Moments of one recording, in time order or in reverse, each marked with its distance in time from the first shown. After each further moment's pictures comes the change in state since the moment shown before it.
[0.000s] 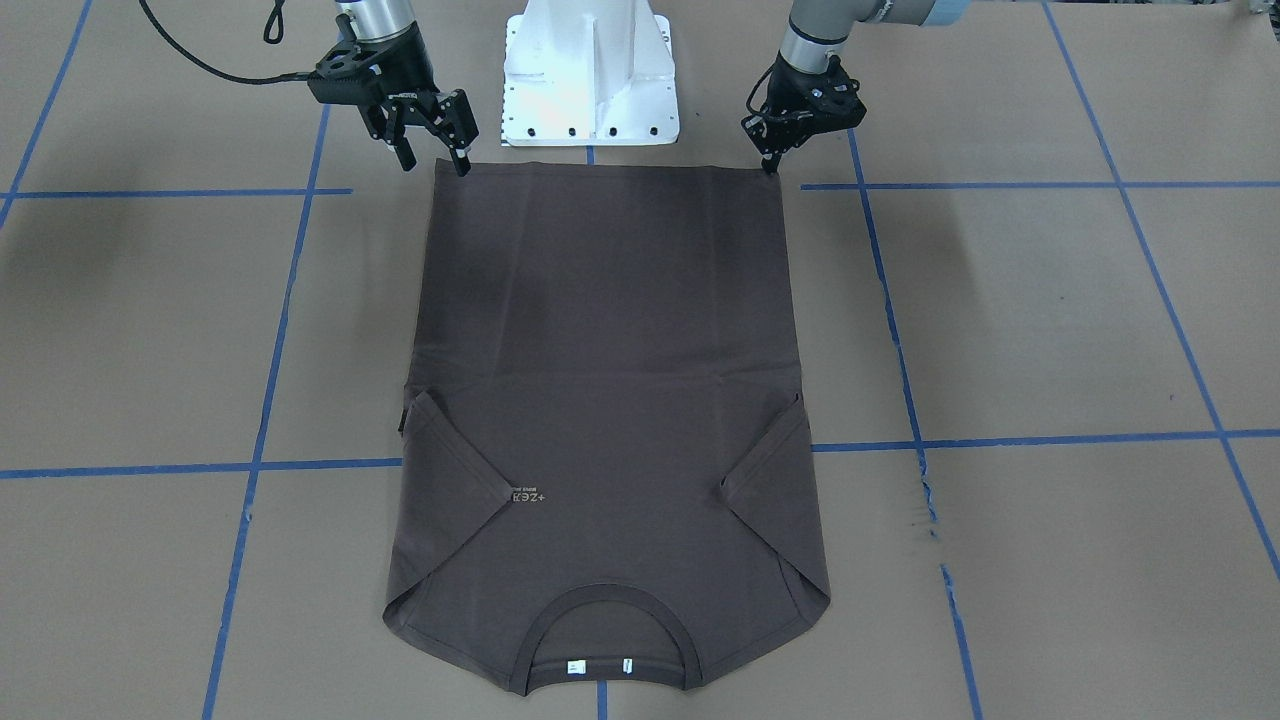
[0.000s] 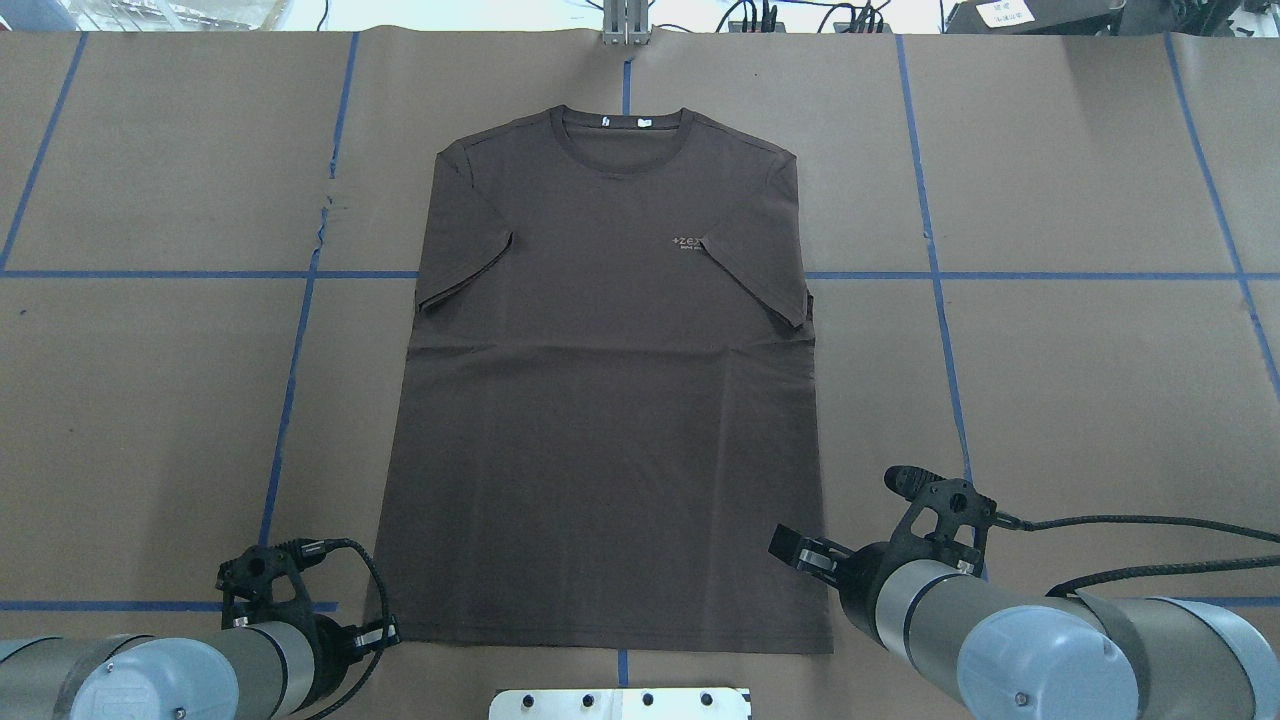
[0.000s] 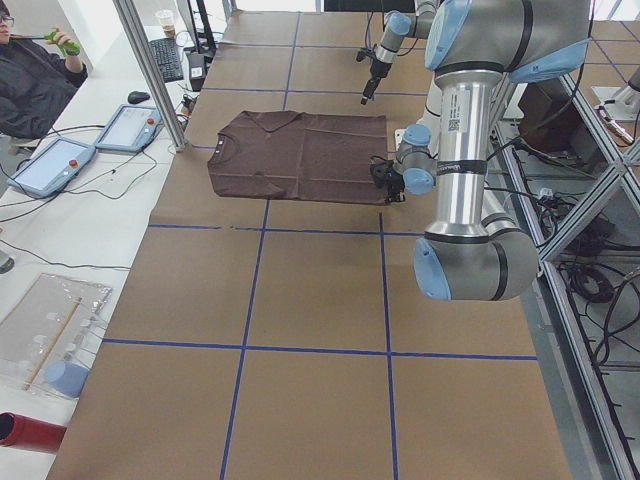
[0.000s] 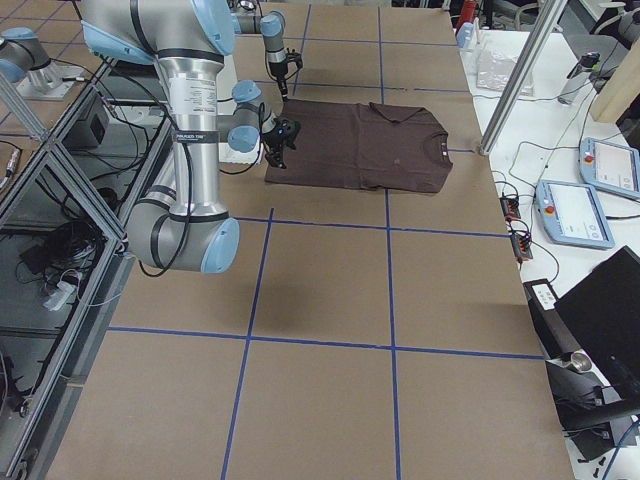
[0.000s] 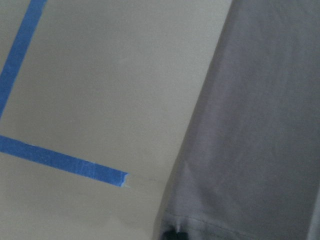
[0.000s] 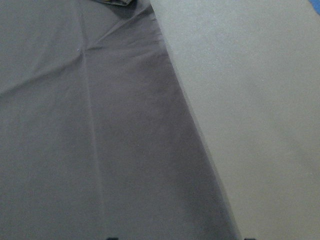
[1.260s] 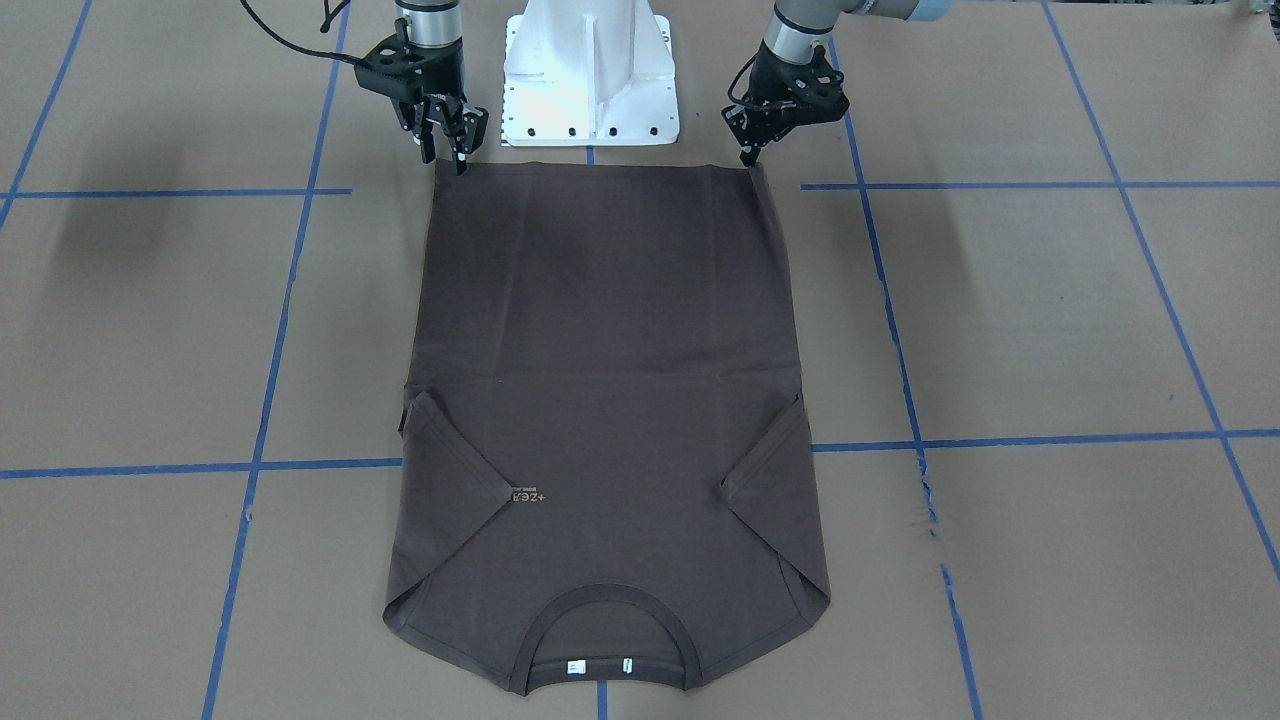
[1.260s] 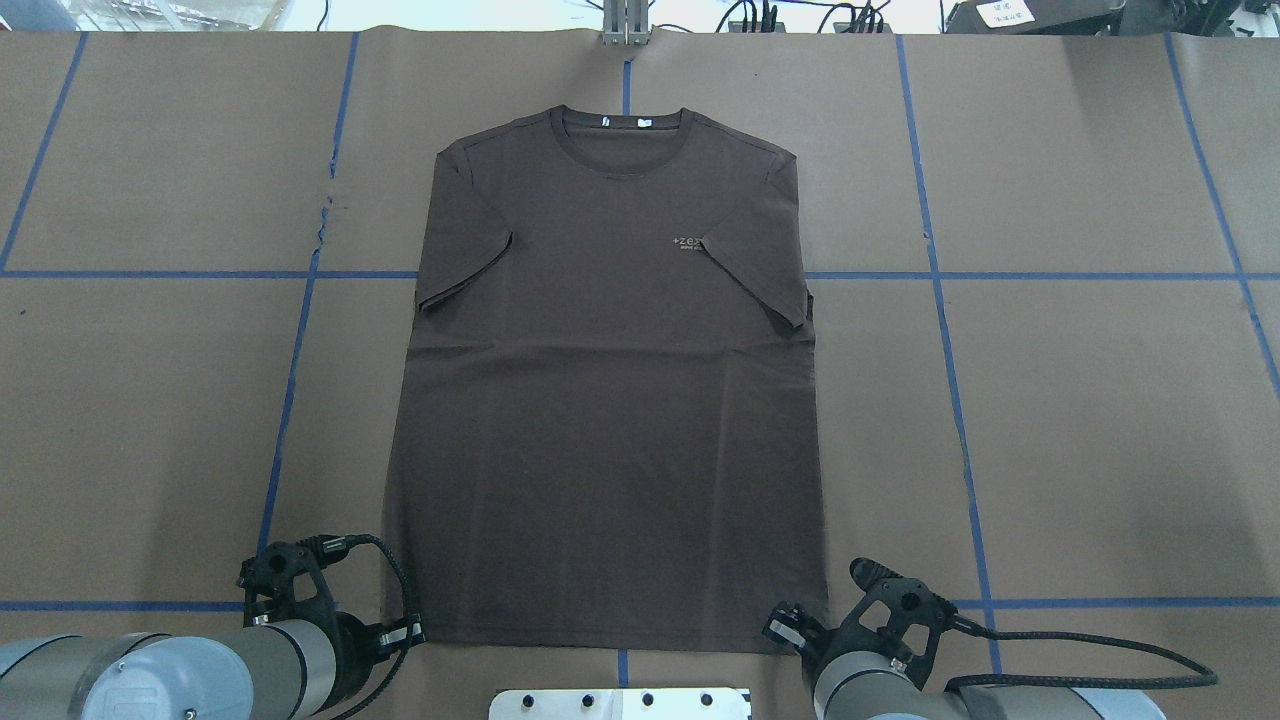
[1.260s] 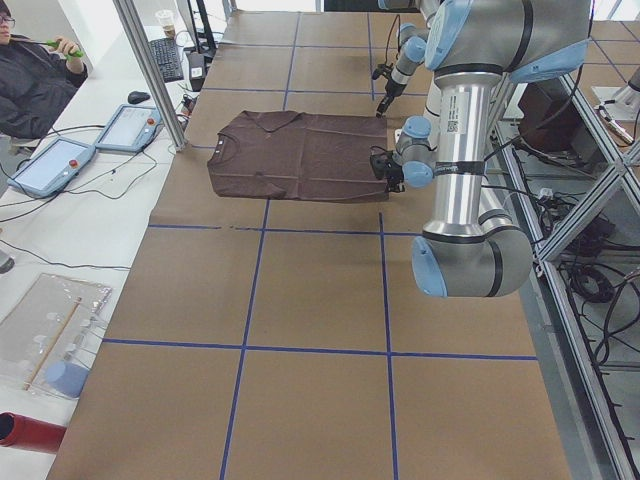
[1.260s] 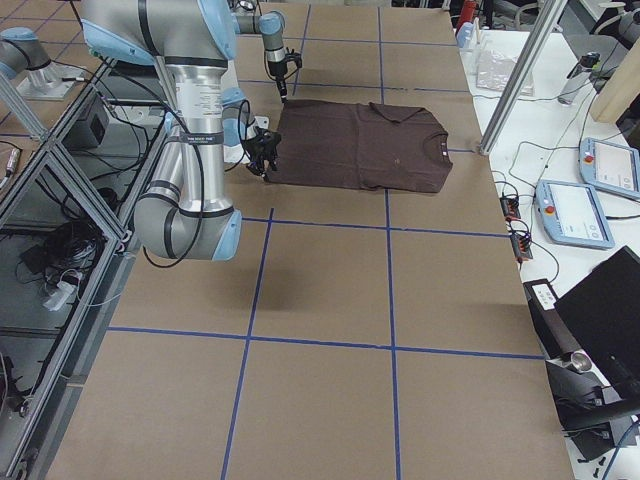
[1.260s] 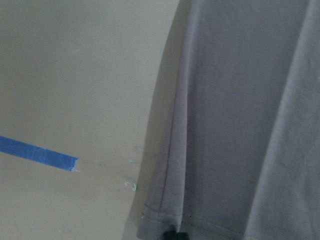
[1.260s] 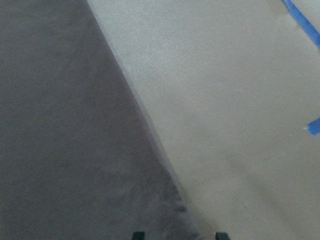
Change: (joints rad) left arm -0.005 -0.046 -0.014 0.001 -0.002 0.002; right arm -0.154 0.114 -0.102 -0.310 -0.085 0.262
